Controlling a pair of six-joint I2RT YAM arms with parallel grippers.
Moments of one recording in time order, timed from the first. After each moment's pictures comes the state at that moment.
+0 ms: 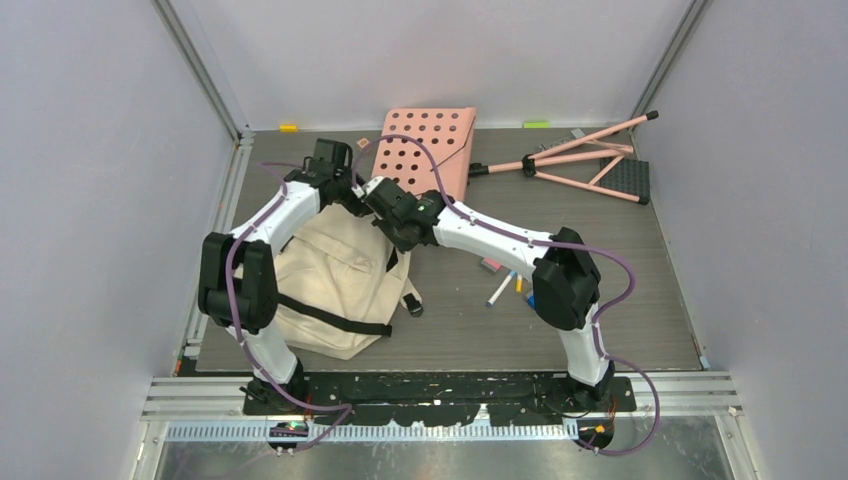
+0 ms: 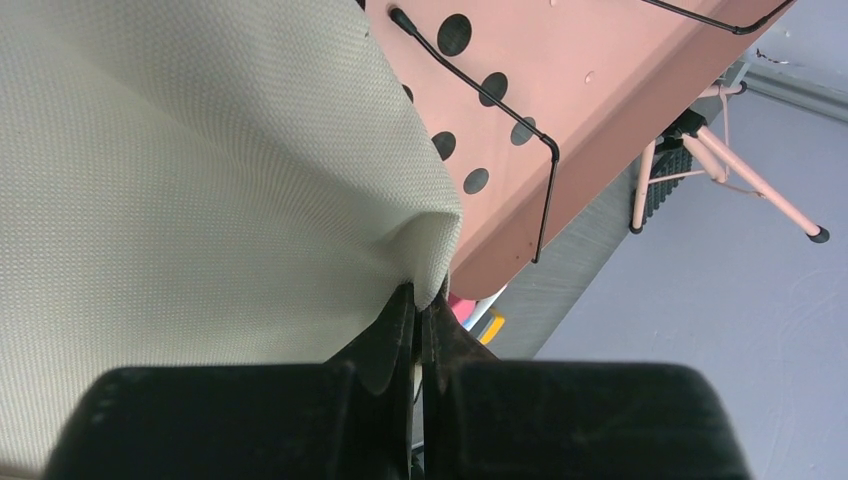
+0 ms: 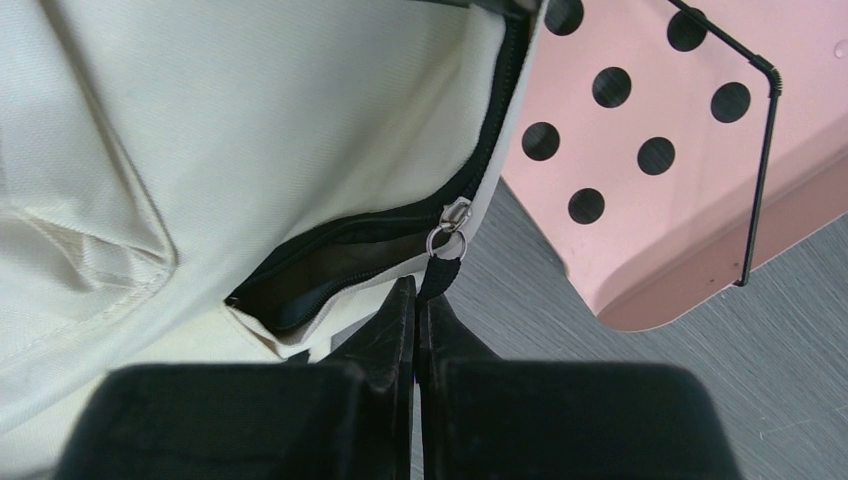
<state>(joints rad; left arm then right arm) -0.25 1.74 1.34 -0.49 0.29 -1.11 0.95 2.02 1.78 -0.74 0.27 0.09</state>
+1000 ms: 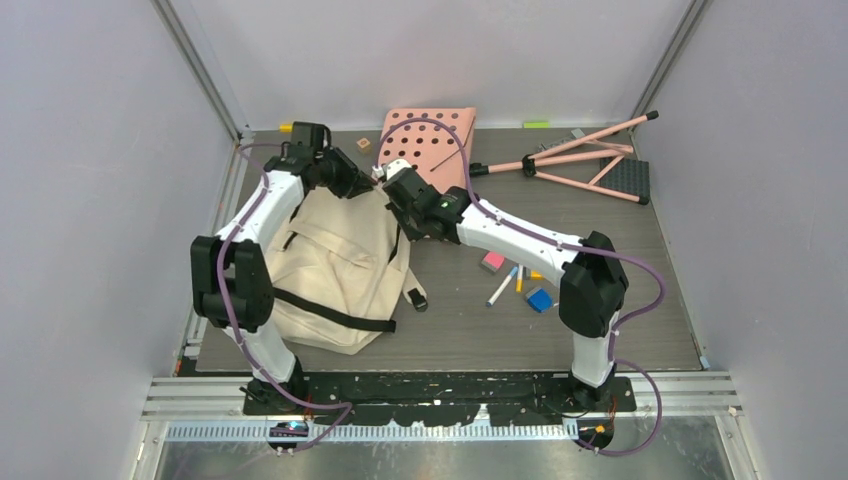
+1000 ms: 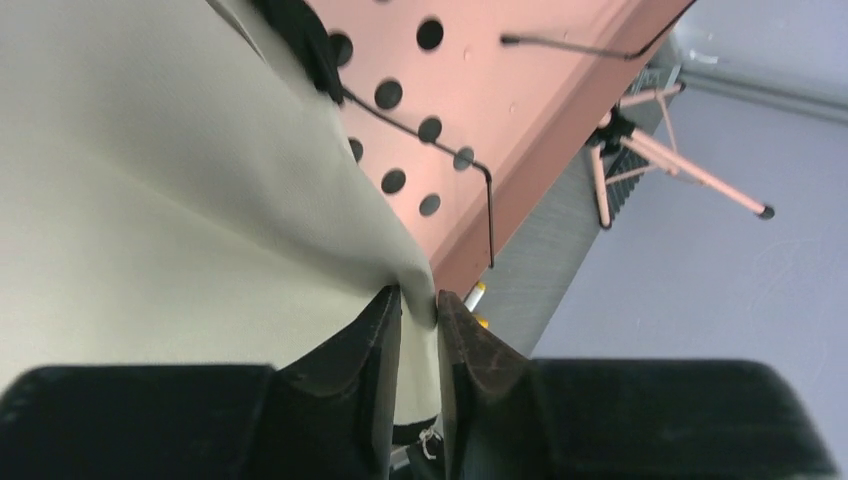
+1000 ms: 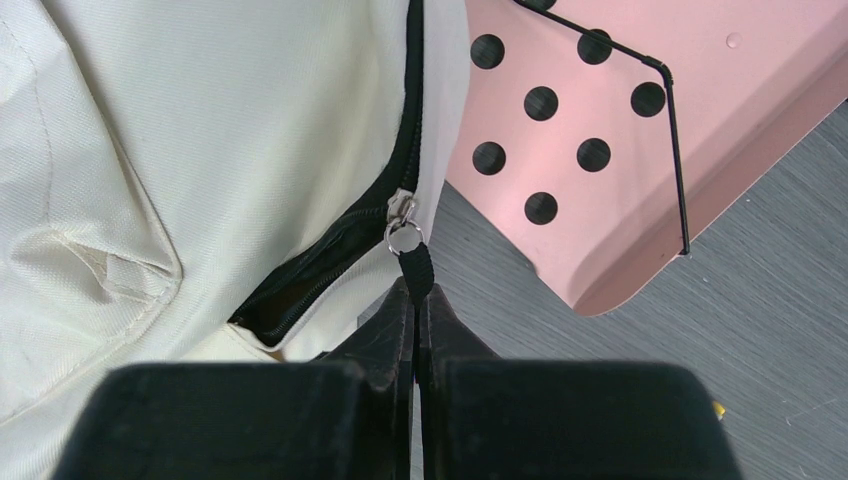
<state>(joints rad) -0.17 1.75 1.45 -0.53 0.37 -1.00 0.92 1.89 1.67 -0.62 0.33 0.18</state>
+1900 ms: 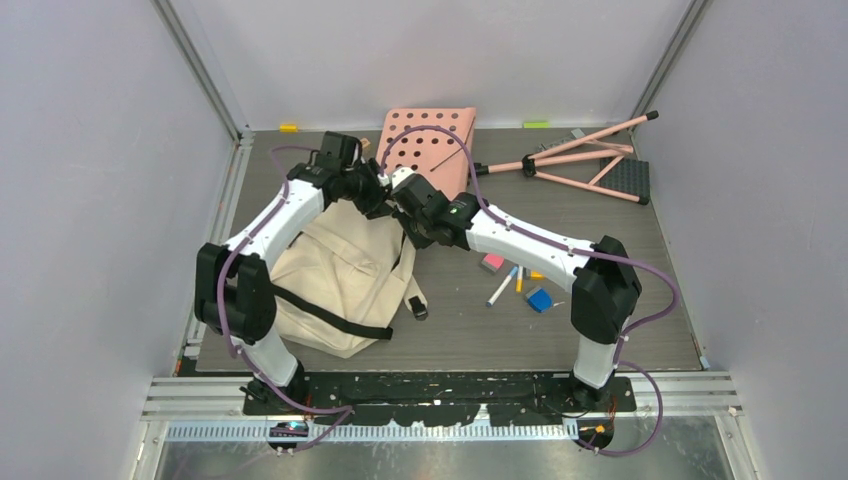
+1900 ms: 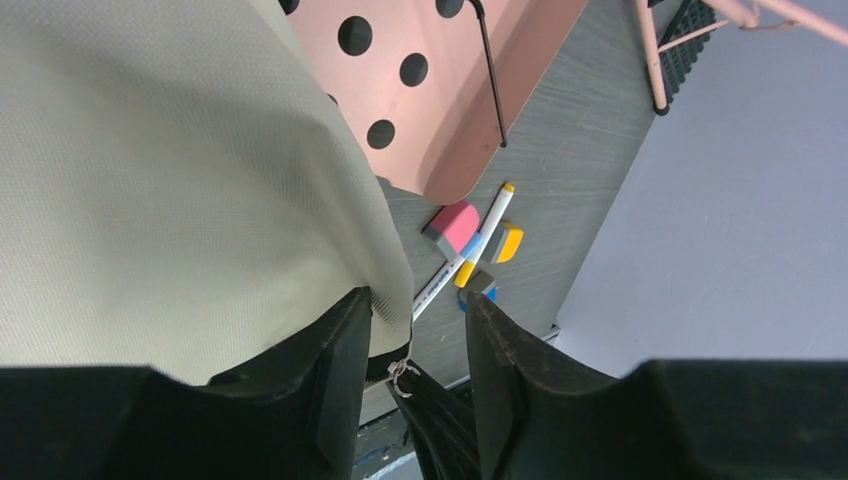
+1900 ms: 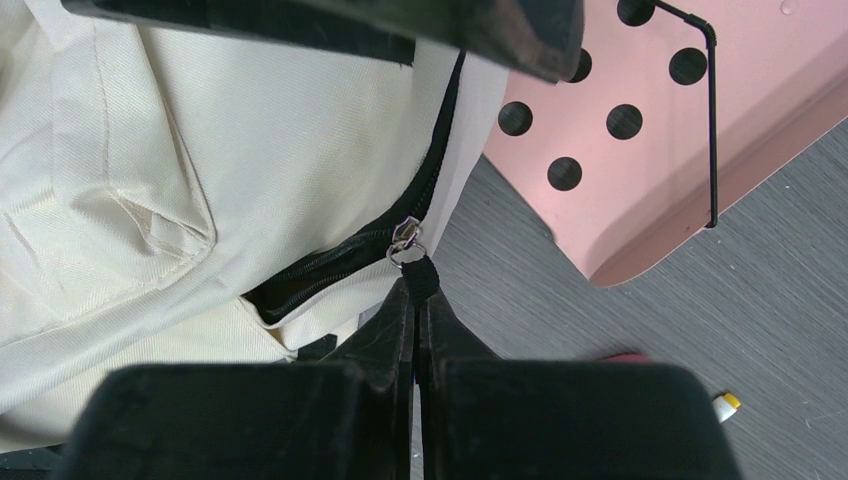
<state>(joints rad) -0.32 1.68 1.41 -0.58 0.38 -0.94 0.91 1.81 1.57 -0.61 0.24 0.17</state>
